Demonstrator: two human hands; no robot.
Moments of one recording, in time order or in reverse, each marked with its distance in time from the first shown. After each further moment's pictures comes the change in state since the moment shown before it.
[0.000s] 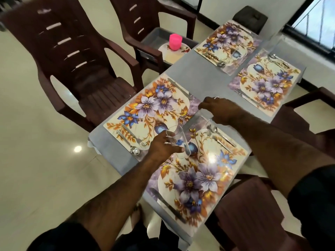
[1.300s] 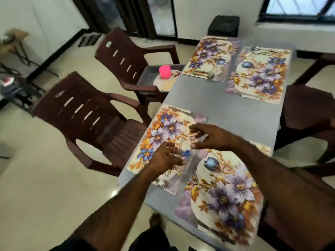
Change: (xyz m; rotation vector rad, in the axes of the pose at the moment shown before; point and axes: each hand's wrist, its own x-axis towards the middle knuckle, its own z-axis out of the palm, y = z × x) left_hand 0.016 0.090 -0.066 0.252 -0.300 -0.005; right_hand -0.032 -0.071 0.007 1.120 0.145 0.116
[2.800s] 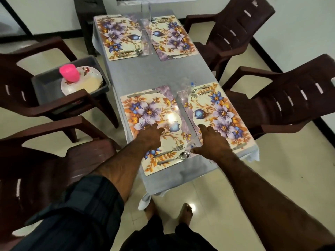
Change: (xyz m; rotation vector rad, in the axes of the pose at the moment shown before) left_hand 0.159 -0.026 -0.158 1.622 -0.727 0.754; right_hand 0.021 -0.164 0.270 -0.306 0.636 1.156
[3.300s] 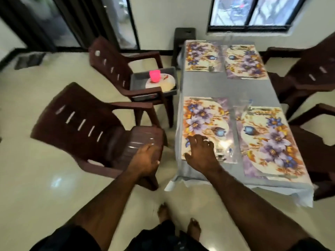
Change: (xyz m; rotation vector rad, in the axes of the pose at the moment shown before) left_hand -0.293 -0.027 0.107 -0.411 0.372 -0.478; right_hand -0.085 -0.119 0.066 -0.131 0.153 -0.620
